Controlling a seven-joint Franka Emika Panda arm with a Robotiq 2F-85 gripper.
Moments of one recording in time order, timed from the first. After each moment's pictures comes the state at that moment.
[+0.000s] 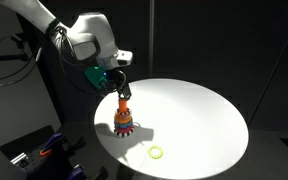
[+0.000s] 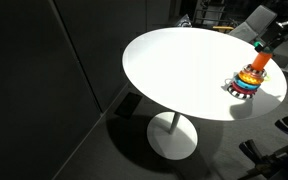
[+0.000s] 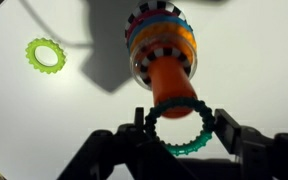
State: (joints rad) arm -0.06 -0.15 -0.03 -2.65 0.07 2.75 -0.02
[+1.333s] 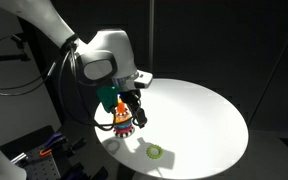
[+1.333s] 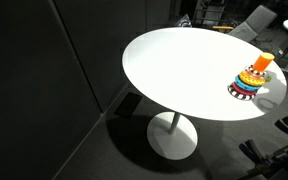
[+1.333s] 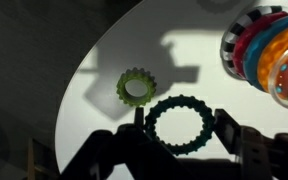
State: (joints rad) arm -0.21 -0.01 -0.15 -2.60 -0.13 2.77 0.06
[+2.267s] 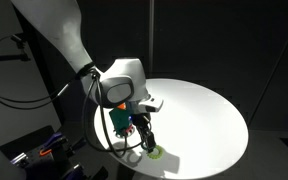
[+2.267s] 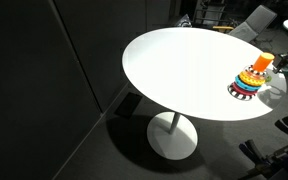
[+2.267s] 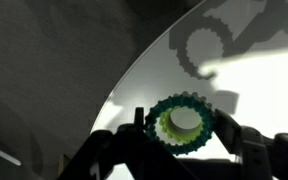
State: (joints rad) arm -0.12 0.27 -0.33 -2.49 -0.36 2.84 0.28
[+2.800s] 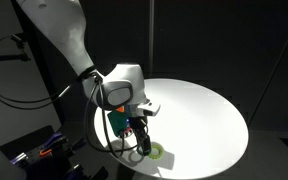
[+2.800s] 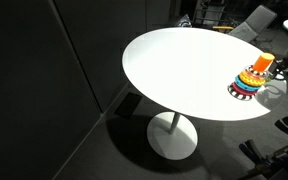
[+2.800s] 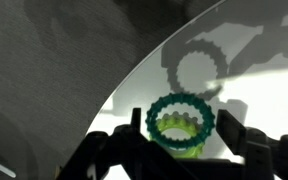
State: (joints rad) arm -0.09 0.32 -0.33 -2.48 -0.33 2.81 0.28
